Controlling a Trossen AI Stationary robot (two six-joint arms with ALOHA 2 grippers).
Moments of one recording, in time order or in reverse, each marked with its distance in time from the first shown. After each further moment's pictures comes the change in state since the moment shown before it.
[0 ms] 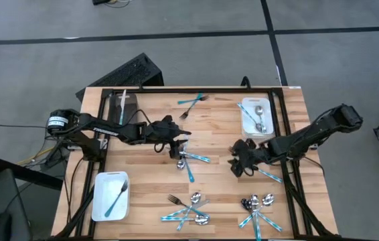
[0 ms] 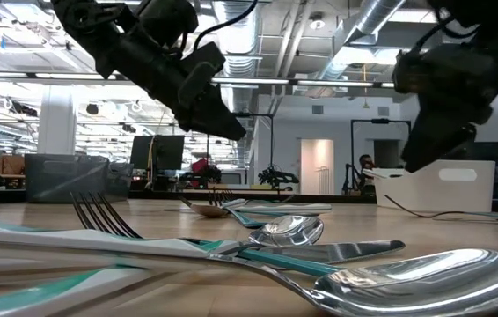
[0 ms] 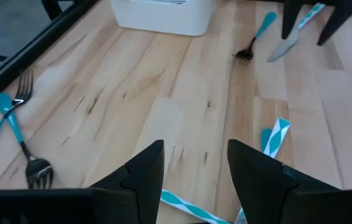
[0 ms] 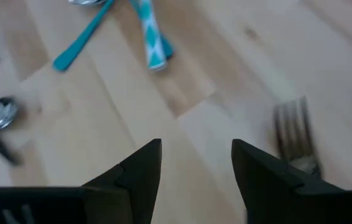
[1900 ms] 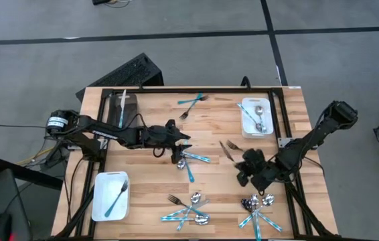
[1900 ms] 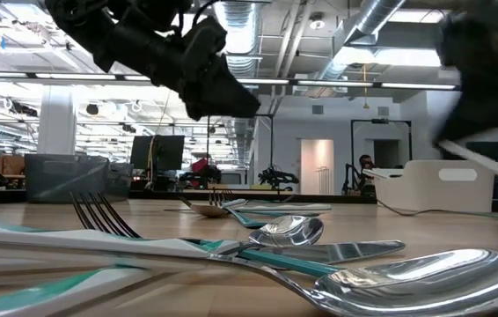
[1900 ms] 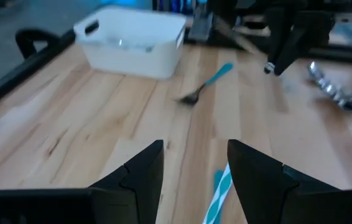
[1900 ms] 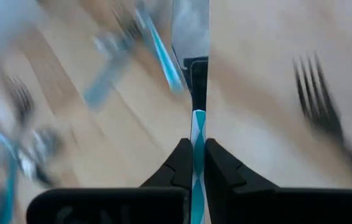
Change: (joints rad) left arm -0.077 0.000 0.000 0.145 0.006 -0.051; right arm 0.305 0.016 0.032 -0.078 0.364 0.376
